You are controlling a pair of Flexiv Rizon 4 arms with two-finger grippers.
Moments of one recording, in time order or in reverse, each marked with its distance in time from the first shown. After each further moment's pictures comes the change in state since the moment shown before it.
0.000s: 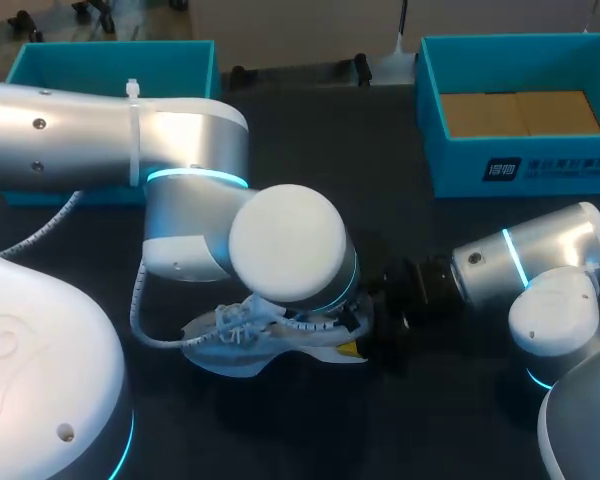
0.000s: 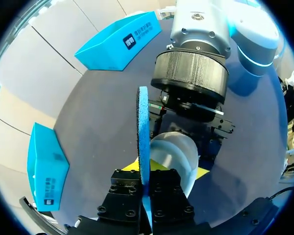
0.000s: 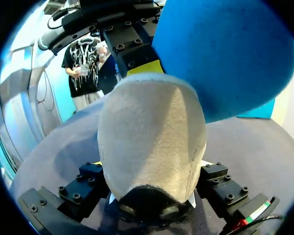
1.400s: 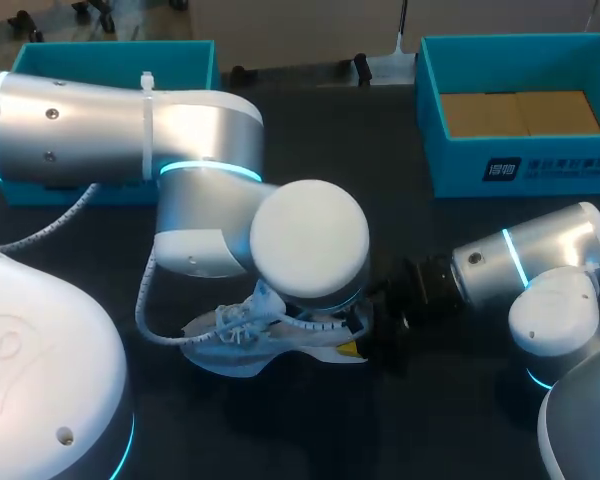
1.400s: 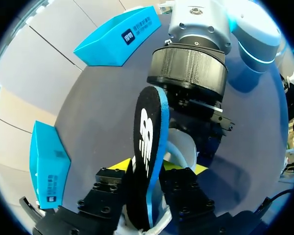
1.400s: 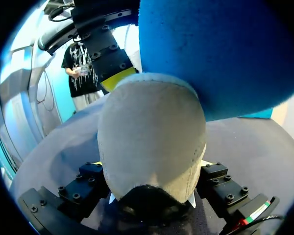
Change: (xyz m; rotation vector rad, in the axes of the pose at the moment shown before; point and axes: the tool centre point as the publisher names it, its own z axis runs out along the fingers) left arm 0.002 0.003 -0.003 -0.054 -0.016 0.008; right arm 0.000 0.000 0.000 0.000 0.000 0.000
